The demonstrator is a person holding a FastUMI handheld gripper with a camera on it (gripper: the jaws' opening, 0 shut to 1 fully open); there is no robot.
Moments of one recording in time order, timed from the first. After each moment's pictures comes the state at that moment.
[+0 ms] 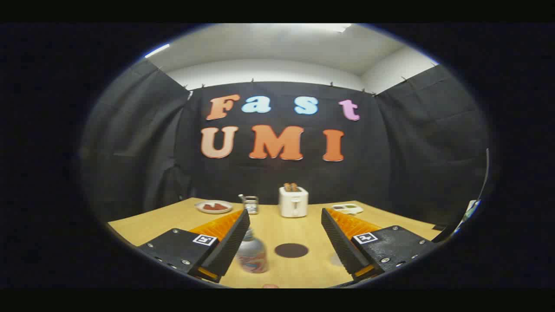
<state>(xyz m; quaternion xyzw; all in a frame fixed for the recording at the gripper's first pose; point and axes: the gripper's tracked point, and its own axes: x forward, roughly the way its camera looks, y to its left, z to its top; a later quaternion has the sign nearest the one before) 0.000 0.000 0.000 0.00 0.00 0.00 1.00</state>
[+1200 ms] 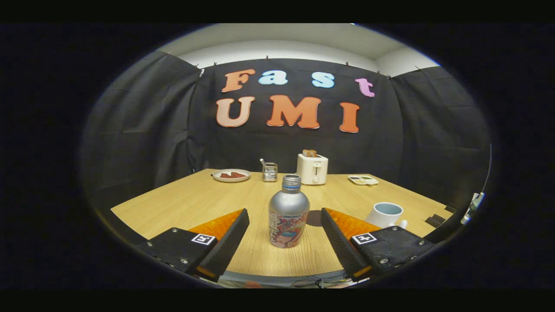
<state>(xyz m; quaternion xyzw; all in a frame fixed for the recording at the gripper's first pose) -0.015 0.013 -0.093 -0.01 0.12 -0.02 0.99</state>
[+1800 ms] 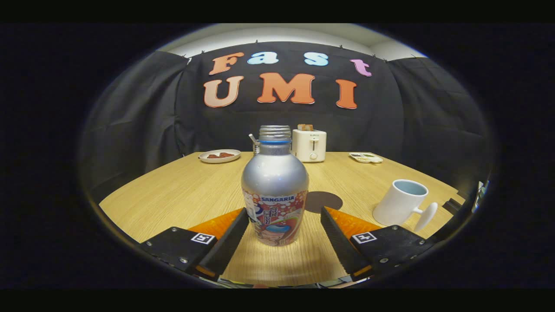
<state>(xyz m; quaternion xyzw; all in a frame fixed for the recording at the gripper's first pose) 0.033 0.010 -0.156 0.01 0.17 -0.02 0.99</state>
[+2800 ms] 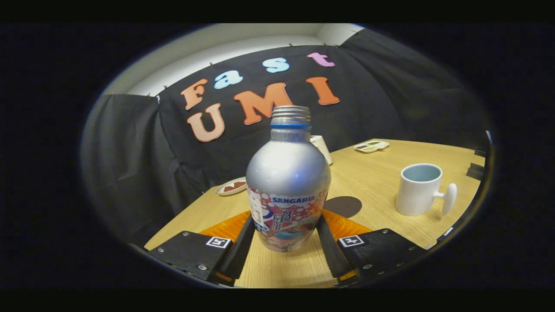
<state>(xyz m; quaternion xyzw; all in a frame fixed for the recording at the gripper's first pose) 0.042 -0.006 -0.119 0.22 0.13 -0.02 0.97</state>
